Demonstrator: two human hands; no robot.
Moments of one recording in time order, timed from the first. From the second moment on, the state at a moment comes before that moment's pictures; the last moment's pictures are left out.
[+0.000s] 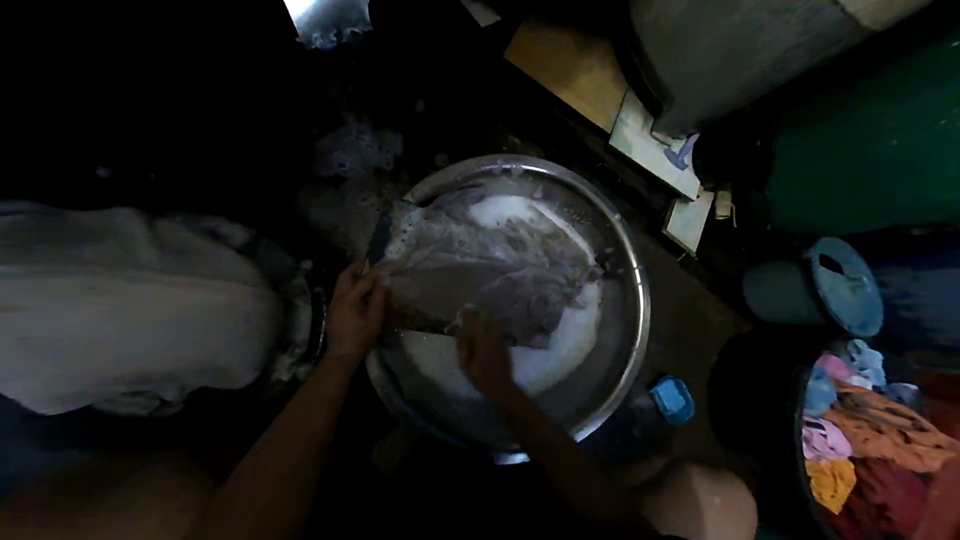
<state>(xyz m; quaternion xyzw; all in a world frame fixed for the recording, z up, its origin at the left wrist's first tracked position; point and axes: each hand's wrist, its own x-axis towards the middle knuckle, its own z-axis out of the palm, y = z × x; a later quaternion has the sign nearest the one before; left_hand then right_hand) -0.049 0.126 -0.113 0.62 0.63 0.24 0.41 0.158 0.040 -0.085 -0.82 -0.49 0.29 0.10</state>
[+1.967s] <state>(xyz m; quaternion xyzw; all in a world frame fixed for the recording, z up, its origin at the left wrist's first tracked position) -0.045 0.121 -0.122 0.58 0.65 0.30 0.39 0.085 0.116 -0.104 -0.73 -0.60 0.20 0.27</state>
